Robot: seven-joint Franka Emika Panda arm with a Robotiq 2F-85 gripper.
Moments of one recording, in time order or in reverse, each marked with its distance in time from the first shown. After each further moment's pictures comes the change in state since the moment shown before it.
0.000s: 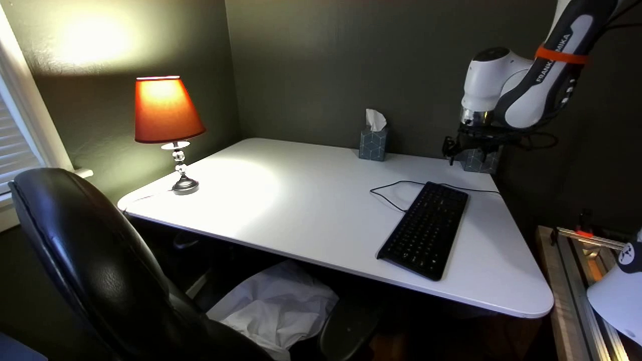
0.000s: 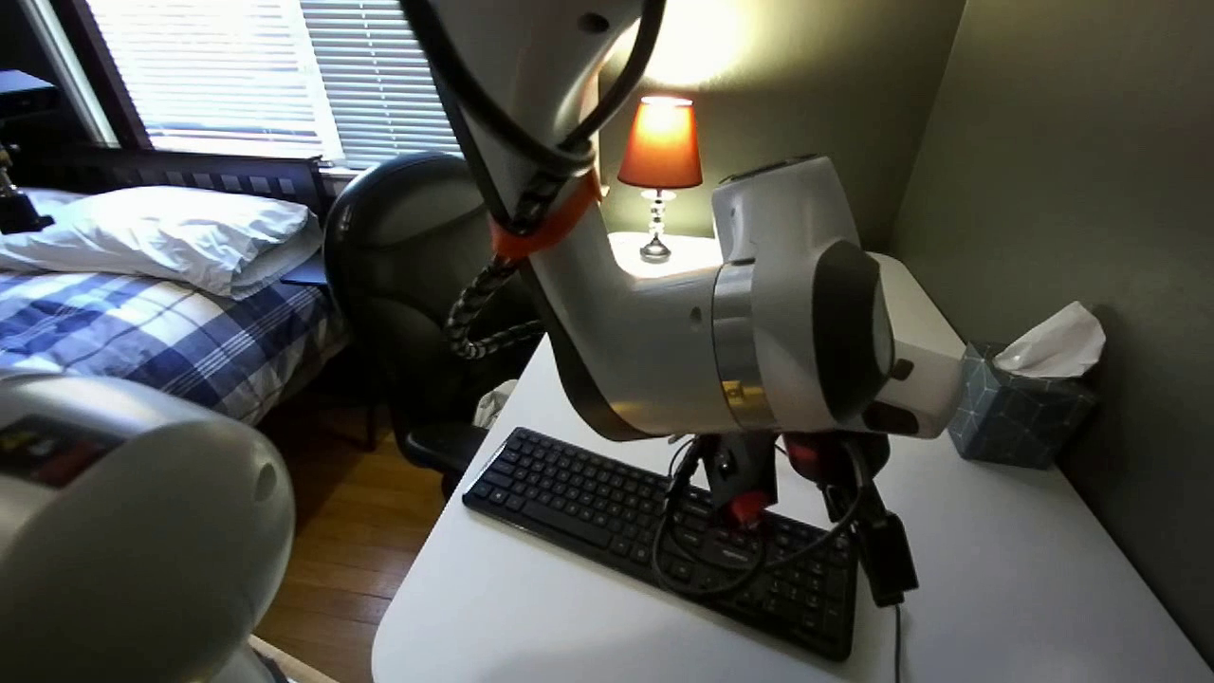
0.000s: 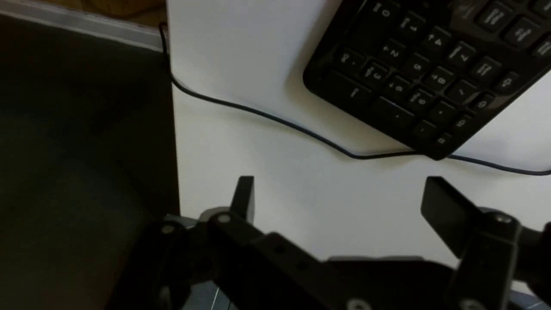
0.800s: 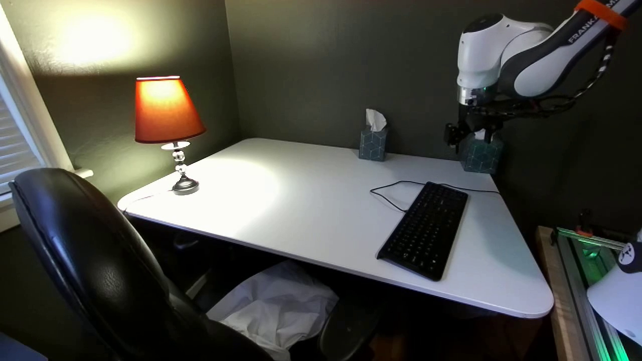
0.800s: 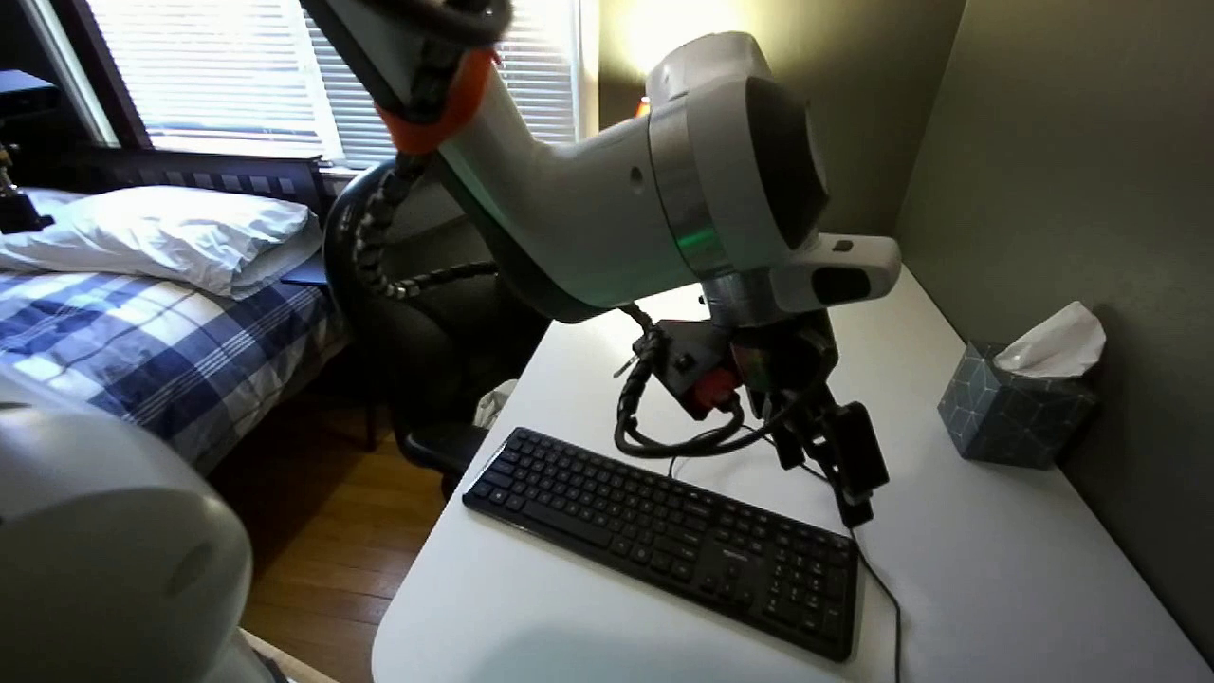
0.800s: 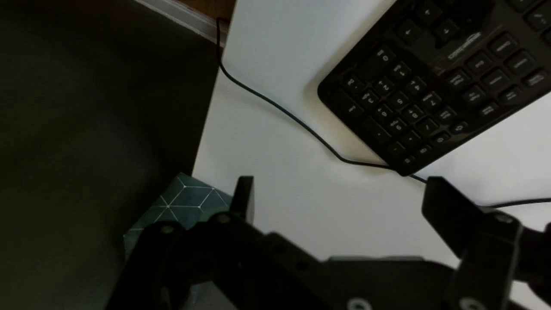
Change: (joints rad) arm -0.262 -0.347 0.431 -0.030 -0.115 -0.455 -0.100
